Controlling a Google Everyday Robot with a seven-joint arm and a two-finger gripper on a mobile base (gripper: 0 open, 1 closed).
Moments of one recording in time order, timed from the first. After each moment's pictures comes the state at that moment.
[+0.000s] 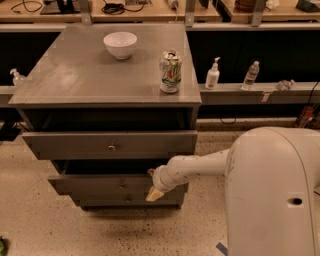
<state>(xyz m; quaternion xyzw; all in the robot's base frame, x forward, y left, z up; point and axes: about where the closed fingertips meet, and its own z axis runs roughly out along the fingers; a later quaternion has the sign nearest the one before) 0.601 0.029 0.422 -0.70 0.65 0.08 0.28</state>
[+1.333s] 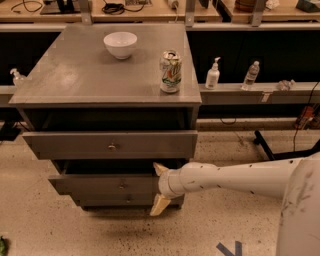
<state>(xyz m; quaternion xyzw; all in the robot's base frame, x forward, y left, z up) 0.561 0.017 0.472 -0.68 0.65 0.09 0.33</state>
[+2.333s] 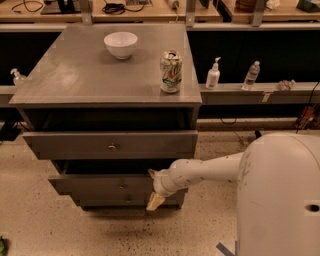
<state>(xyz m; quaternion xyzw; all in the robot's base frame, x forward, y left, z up) 0.581 0.026 0.420 -0.70 0.65 0.10 0.28</state>
